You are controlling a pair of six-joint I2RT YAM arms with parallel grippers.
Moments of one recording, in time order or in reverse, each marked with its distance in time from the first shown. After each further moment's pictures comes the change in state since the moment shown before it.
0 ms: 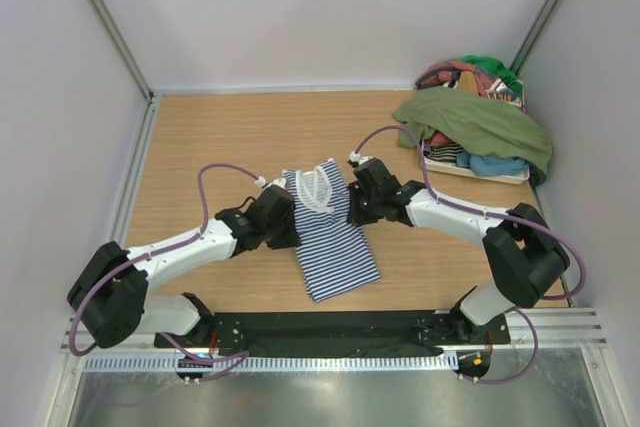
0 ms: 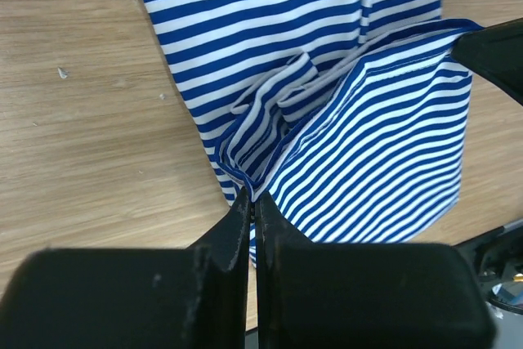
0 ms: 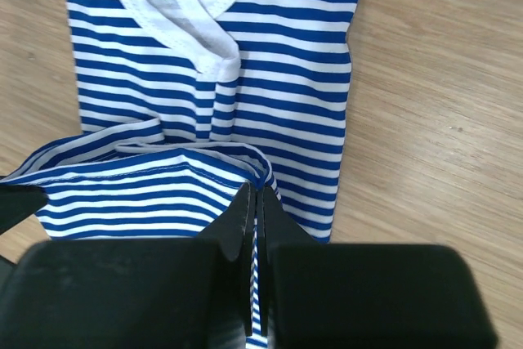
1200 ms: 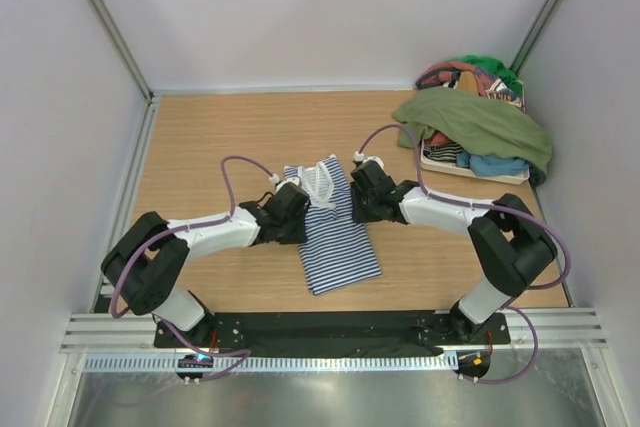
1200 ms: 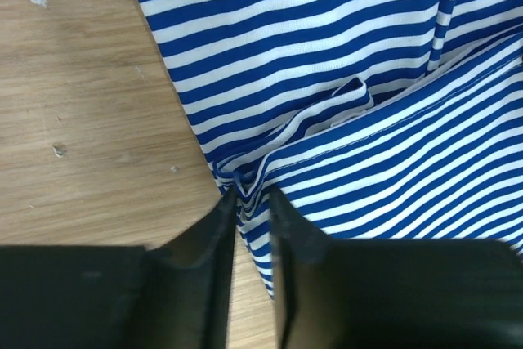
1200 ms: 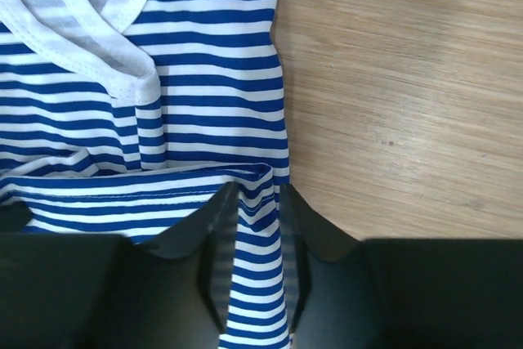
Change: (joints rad) left arm 0.000 0.227 0.068 0.081 -0.062 0.079; right arm -0.016 0.074 0.005 0.018 0.157 0.032
